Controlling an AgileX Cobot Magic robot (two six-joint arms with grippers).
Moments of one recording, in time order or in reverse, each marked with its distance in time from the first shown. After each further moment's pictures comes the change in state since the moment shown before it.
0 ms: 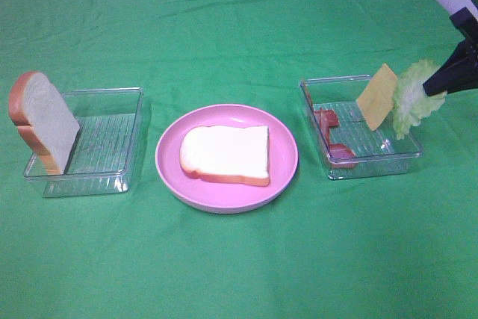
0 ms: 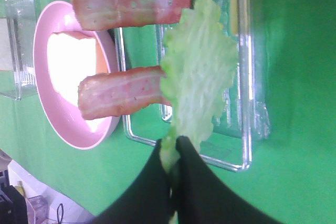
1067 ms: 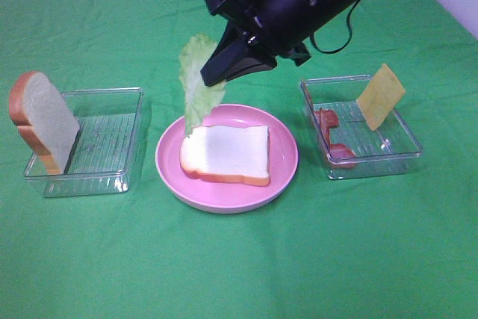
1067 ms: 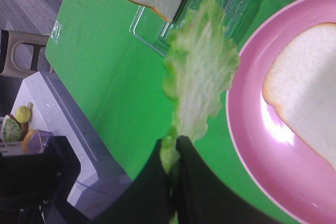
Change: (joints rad) left arm 0.000 0.000 0.000 0.000 0.000 0.000; right arm 0.750 -0.109 0.000 0.163 -0.290 0.102
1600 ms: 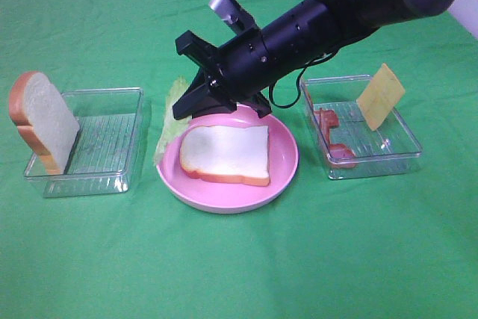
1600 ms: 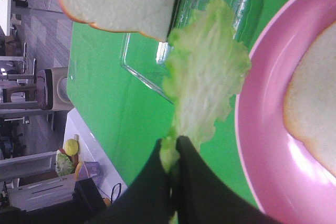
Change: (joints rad) left arm 0.000 0.000 0.000 0.000 0.000 0.000; right arm 0.019 0.218 0.000 0.253 -0.084 -0.055
